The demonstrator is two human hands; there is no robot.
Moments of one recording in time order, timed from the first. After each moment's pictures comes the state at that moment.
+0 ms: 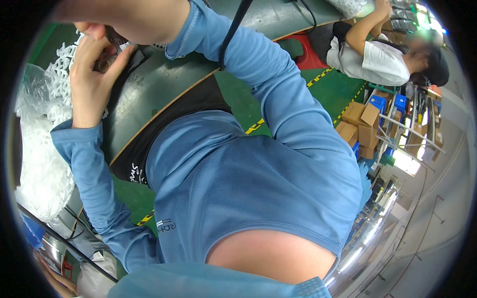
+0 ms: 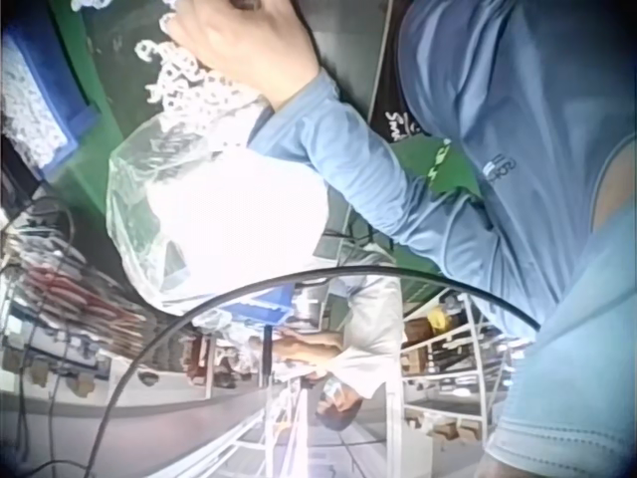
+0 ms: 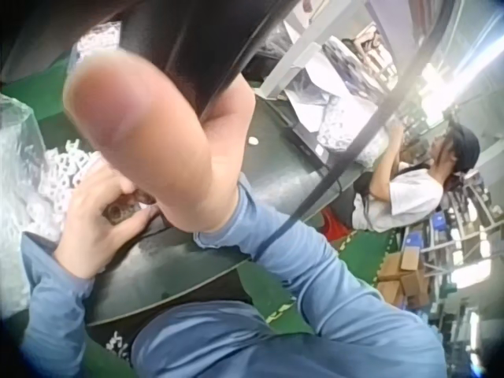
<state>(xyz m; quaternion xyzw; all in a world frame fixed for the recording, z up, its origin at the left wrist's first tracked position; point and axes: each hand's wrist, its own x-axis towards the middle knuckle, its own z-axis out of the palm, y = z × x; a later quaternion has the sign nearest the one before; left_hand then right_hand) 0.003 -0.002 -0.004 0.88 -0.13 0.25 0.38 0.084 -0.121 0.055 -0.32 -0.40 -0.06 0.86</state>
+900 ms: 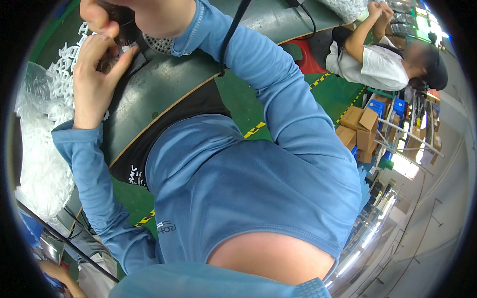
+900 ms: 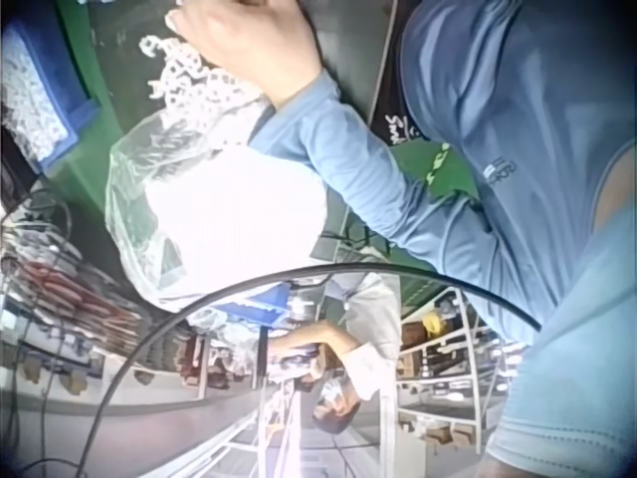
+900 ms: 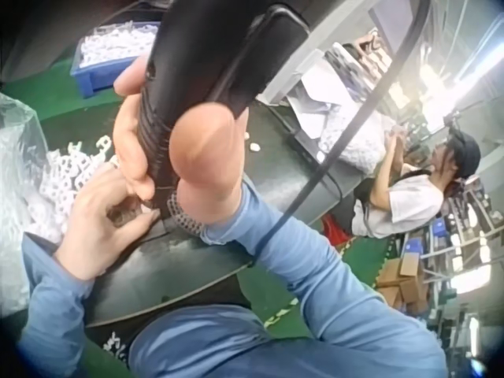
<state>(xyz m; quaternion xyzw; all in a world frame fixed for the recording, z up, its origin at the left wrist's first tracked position) 0.007 -0.004 -0.004 0.89 -0.12 0.23 0.38 0.108 -0.146 0.057 -0.40 -0.45 0.20 0.77</state>
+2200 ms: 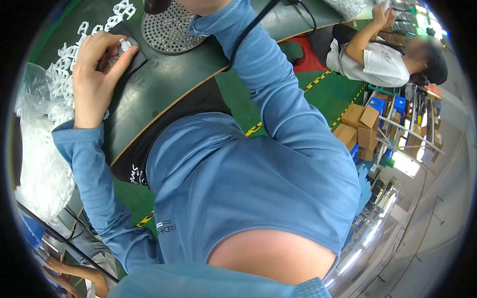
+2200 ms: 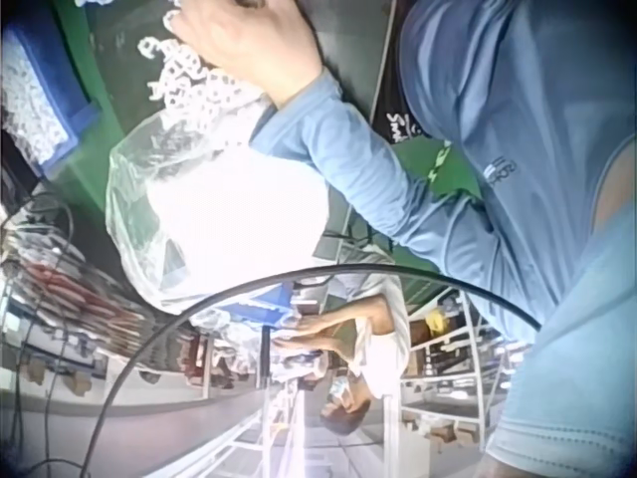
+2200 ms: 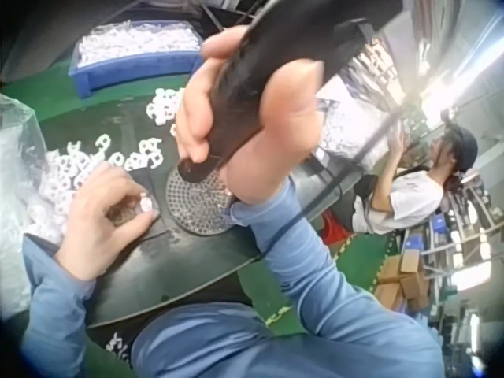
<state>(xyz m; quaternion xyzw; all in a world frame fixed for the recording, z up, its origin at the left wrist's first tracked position) 0.006 -0.004 -0.005 0.88 -0.12 0.24 0.40 0.120 -0.167 0.094 -0.47 -0.33 0.12 0.81</state>
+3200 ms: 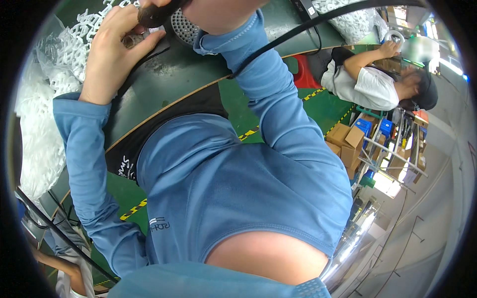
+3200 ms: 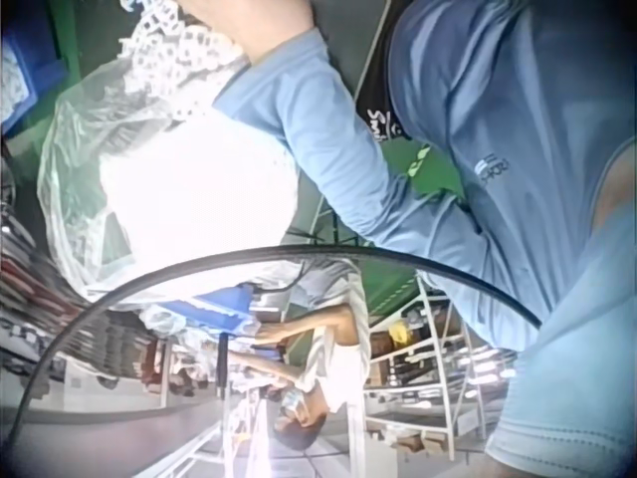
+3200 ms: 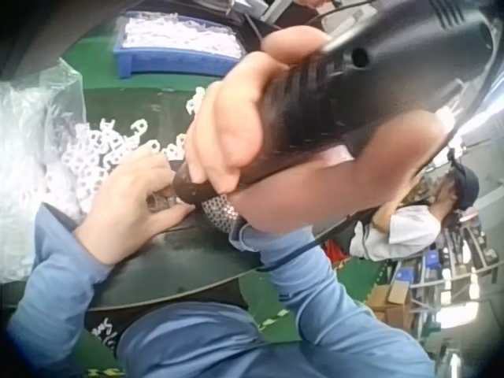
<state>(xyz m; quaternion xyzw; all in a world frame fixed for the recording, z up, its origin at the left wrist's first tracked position) -0.004 0.001 0.004 0.89 -0.10 0.23 0.37 0.074 -0.131 0.106 -0.23 -0.26 0.23 0.91</state>
